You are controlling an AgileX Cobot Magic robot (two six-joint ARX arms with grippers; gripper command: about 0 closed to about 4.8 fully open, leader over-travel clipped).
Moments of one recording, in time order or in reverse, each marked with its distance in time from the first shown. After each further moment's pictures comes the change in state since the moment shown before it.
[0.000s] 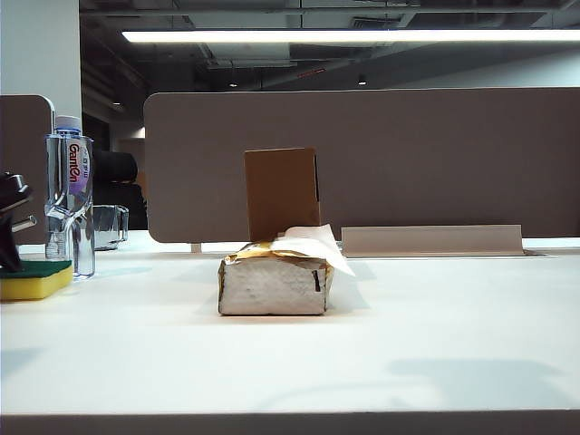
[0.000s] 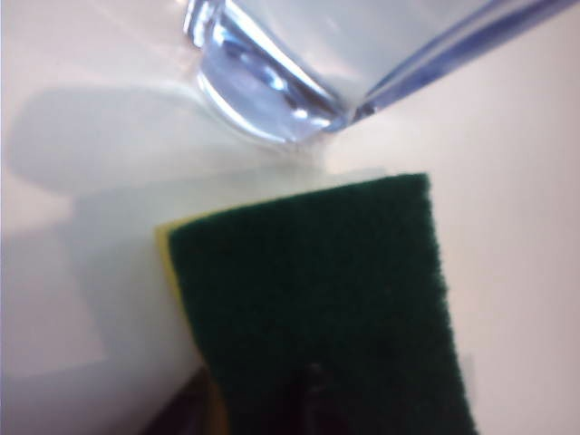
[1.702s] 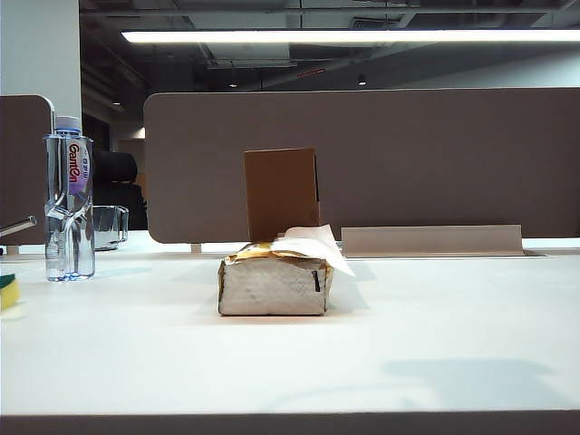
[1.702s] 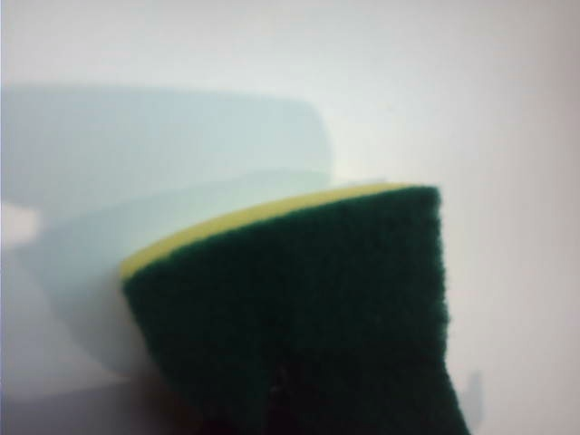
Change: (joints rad) left arm 0.061 -0.296 -0.452 0.102 0.002 0.007; right arm 0.000 0.000 0.000 0.000 0.027 -0.067
